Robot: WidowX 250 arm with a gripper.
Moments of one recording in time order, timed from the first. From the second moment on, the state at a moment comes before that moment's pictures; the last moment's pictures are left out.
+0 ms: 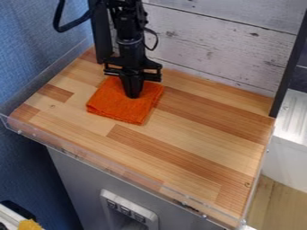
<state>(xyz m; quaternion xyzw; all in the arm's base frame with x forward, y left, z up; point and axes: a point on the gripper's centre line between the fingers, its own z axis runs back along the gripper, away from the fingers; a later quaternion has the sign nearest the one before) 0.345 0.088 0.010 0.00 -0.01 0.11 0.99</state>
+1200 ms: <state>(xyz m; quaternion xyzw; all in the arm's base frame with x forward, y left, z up) 0.317 0.077 0.007 0.00 0.00 0.00 1.00</state>
